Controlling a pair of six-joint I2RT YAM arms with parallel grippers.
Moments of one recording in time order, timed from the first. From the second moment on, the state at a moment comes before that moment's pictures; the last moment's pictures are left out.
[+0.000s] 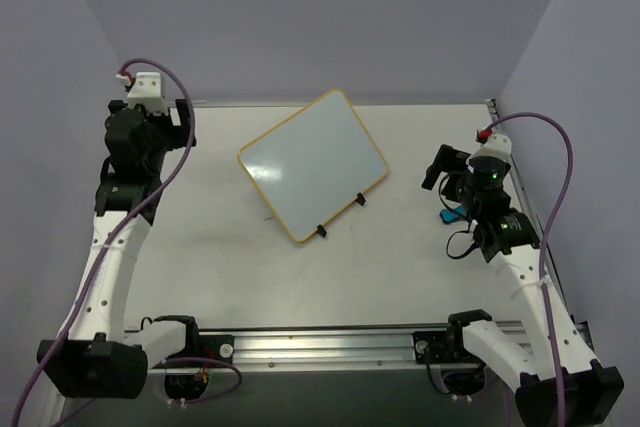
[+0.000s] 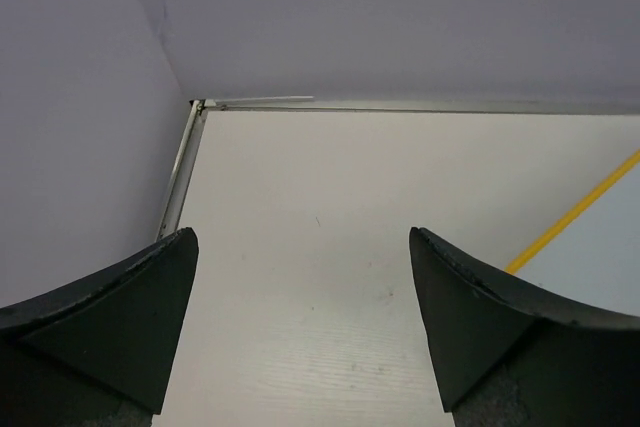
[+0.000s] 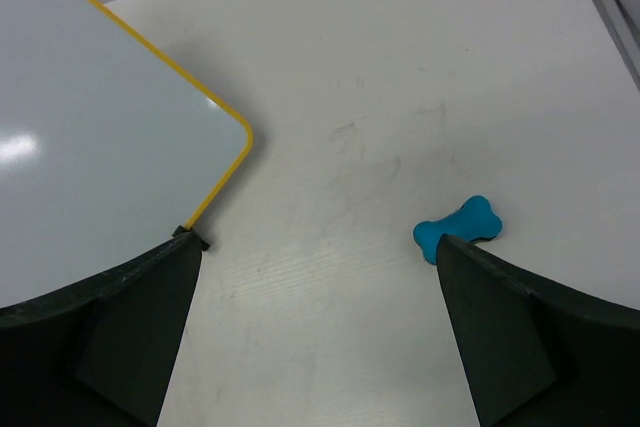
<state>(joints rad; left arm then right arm) -0.05 1.15 1.19 -0.19 -0.13 0.04 0.16 0.92 0.86 -0.39 0.22 0.35</state>
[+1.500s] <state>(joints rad) -0.34 0.26 0.75 -0.59 -0.56 -0.18 0.31 0.63 1.02 -0.73 0.56 0.26</state>
